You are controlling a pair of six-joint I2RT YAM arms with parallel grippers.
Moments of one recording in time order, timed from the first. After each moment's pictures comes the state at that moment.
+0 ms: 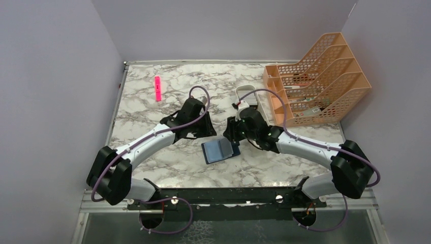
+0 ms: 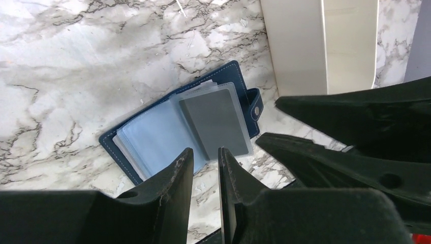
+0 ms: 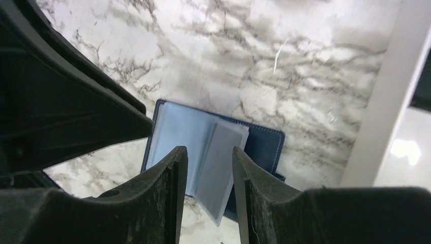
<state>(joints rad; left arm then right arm) -0.62 1.36 0.90 -0.35 0.20 -0.70 0.83 1.40 0.80 -0.01 0.02 0.44</state>
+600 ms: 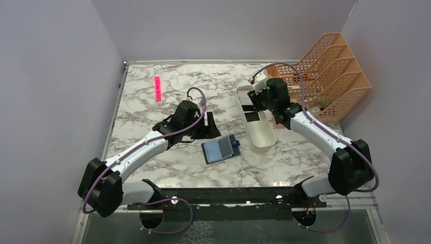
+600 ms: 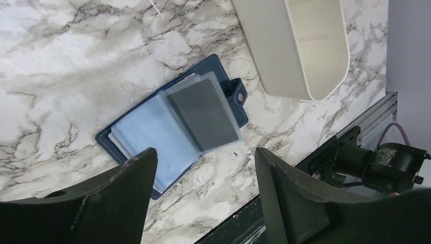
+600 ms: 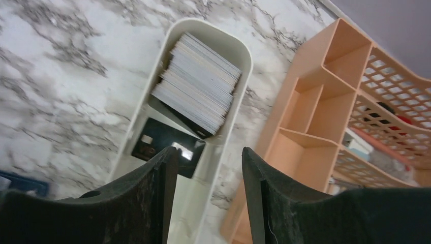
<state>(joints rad) -0.62 1.25 0.82 -0.30 0.25 -0.64 0.47 1.43 1.03 -0.11 0.07 -0.24</state>
